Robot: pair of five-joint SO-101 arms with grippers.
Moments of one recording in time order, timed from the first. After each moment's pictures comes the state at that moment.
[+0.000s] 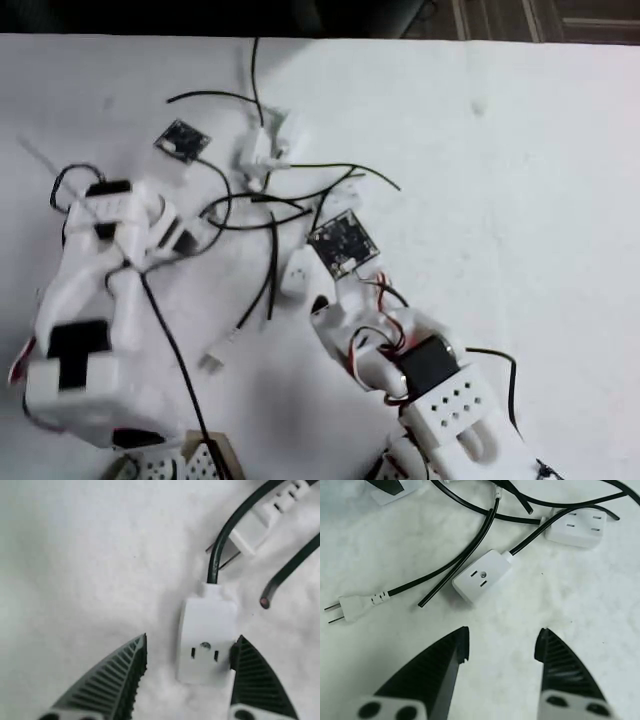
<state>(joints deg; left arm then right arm) -14.8 10.0 21.5 53.7 -37.6 -34.7 -63.6 64.8 58.8 3.6</state>
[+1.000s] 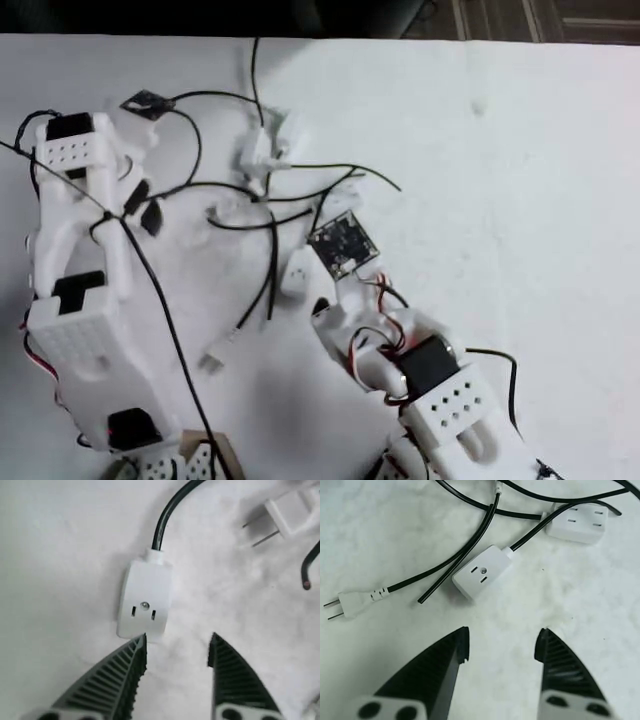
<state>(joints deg) -19.5 28.9 -17.6 87.6 -37.6 -34.7 -63.6 64.8 59.7 3.6</state>
